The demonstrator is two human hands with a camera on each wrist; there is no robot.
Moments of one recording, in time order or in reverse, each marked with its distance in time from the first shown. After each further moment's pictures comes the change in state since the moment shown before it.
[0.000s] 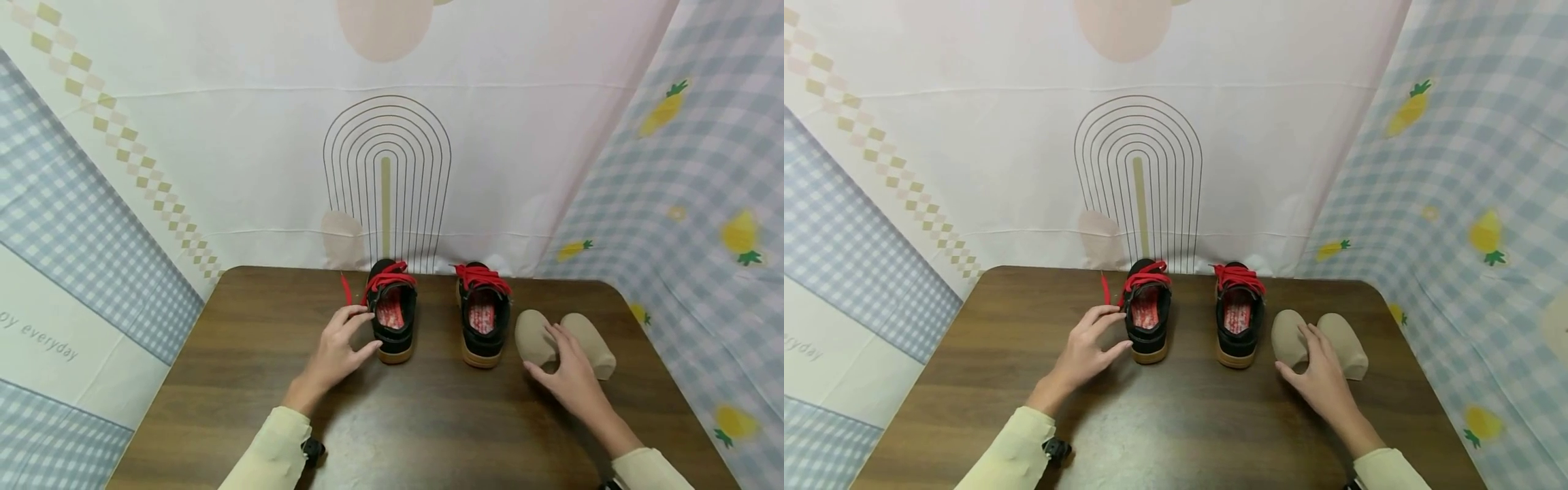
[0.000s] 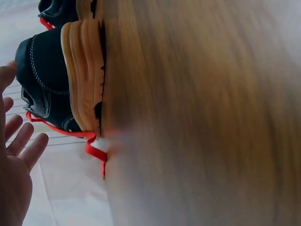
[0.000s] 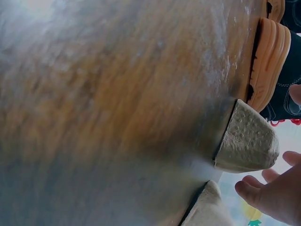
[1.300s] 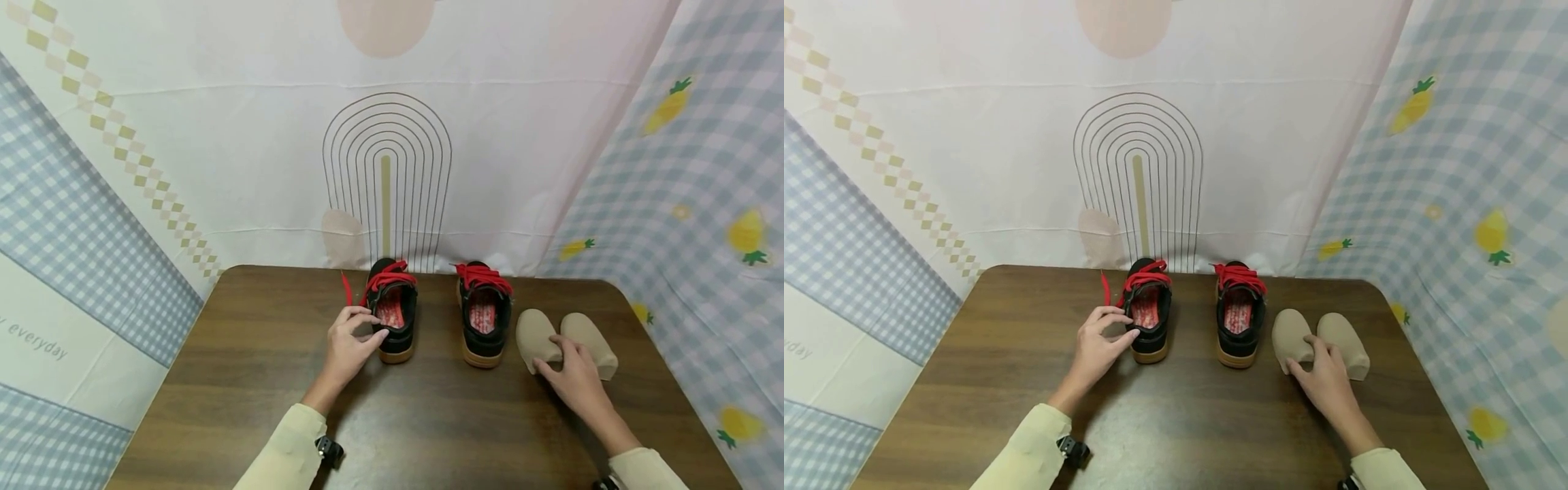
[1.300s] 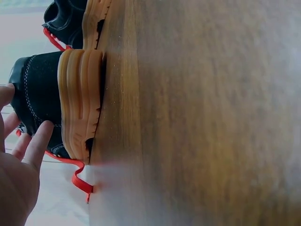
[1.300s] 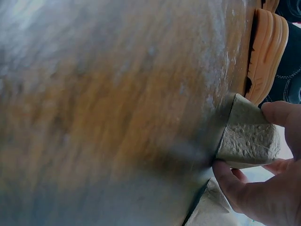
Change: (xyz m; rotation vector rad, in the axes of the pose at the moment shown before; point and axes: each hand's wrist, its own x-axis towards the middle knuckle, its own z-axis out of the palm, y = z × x) left_hand 0.004 0.014 0.028 -0.366 0.103 -0.486; right_hand -0.003 0.007 0.002 -0.041 -0.086 0.167
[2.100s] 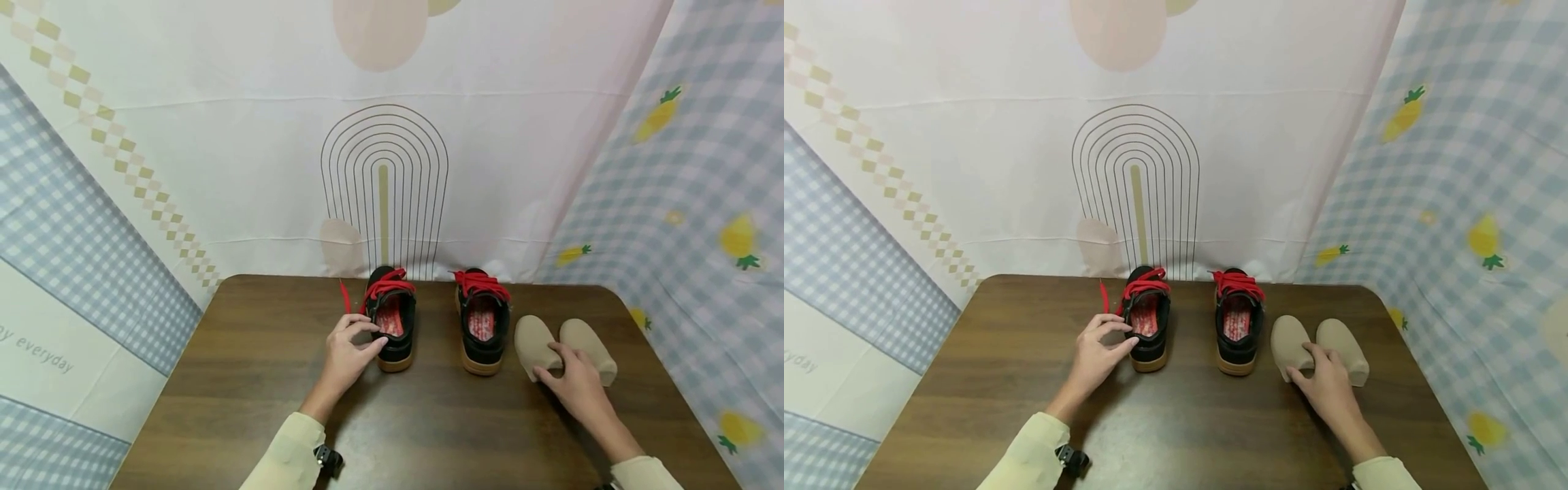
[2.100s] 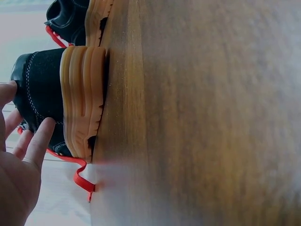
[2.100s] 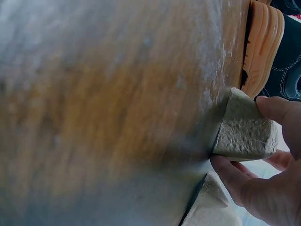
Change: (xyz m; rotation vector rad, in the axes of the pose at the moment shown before) left_hand 0.001 -0.001 -0.003 -0.002 -0.038 -0.017; right_hand 0.001 0.001 -0.003 -0.059 0.022 -0.027
